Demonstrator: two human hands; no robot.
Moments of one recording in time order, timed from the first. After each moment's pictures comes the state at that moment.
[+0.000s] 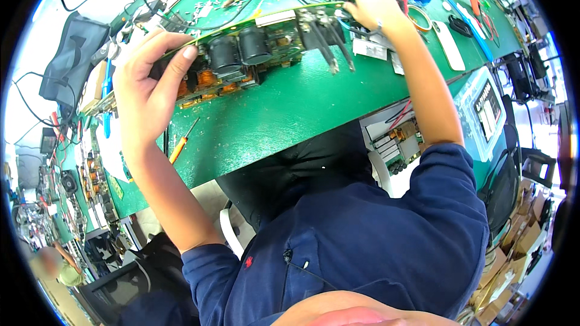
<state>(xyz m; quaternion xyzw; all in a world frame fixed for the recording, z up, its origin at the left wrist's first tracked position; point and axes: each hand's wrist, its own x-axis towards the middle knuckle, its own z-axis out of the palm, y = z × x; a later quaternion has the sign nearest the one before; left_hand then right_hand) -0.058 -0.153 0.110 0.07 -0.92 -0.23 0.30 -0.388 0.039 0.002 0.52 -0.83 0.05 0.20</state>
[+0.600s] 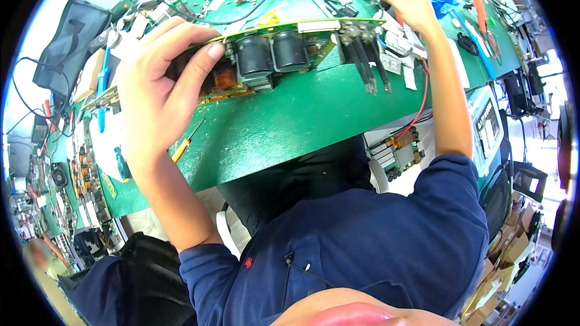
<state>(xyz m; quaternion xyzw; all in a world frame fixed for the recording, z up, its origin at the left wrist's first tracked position) -0.058 -0.158 0.108 0.06 -0.92 -0.23 0.32 -0.384 0.036 0.060 0.35 -0.81 0.46 -0.06</state>
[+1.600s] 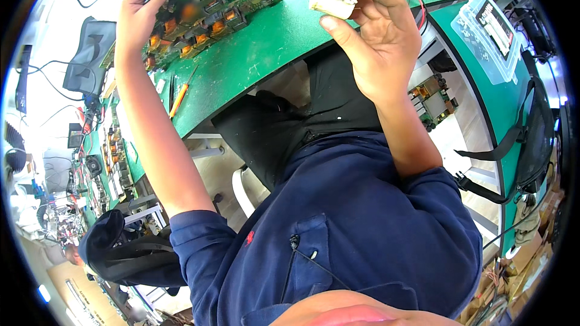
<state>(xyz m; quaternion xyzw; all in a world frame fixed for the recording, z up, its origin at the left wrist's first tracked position) -0.060 -0.186 0.100 0.05 -0.92 -0.29 0.24 -0.118 0.134 0.011 0.36 -0.38 0.85 0.05</state>
